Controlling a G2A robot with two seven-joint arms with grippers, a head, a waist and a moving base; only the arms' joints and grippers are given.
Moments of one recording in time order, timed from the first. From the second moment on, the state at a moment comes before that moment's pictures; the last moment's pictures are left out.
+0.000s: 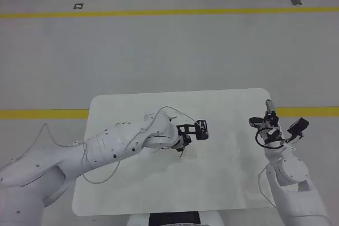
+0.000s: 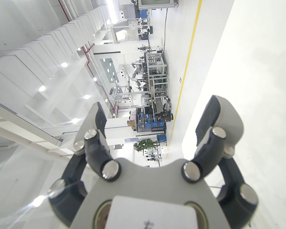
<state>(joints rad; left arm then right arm) 0.50 -1.17 -0.18 -1.58 0.75 -0.34 -0.99 -1.73 -1.15 1.60 -1.80 0.42 0.00 0.00</state>
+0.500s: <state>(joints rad) 0.49 -1.13 -0.22 -1.66 0.76 -0.34 -1.01 -1.73 -1.15 1.60 -1.80 0.42 0.00 0.00</state>
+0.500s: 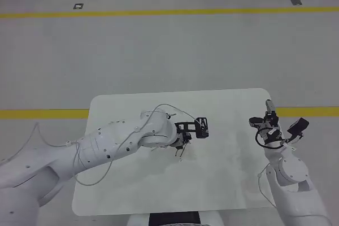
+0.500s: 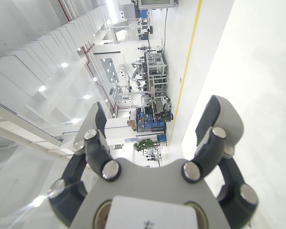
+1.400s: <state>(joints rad) 0.50 -1.11 -0.24 -1.67 0.83 -0.34 -0.98 -1.73 -1.15 1.60 -1.80 0.42 0.00 0.00</state>
